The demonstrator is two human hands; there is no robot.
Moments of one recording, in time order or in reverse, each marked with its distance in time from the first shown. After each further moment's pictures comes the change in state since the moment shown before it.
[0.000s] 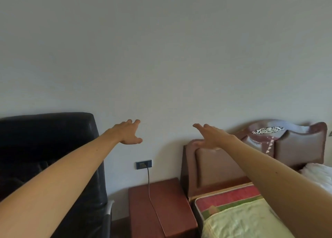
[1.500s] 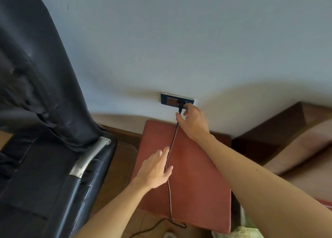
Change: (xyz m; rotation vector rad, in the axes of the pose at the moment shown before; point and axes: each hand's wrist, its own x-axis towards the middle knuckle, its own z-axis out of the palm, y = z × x) left_hand 0.217 0.017 0.557 -0.468 -0.193 -0.300; right_hand 0.431 -0.117 0.499 0.650 -0.158 -0.163
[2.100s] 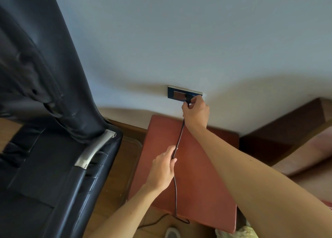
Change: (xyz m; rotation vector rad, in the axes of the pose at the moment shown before) left_hand -0.014 0.020 0.016 -0.412 0.236 -0.101; right_hand 0.009 -0.018 0.026 0.327 0.225 0.199
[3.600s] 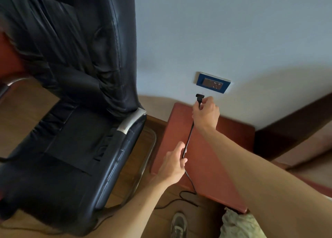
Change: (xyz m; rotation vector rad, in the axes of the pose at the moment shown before) left_hand -0.095 -0.023 -0.038 -0.155 -0.102 -0.161; right_hand -0.103 -0.021 0.022 -0.106 -0.026 -0.120
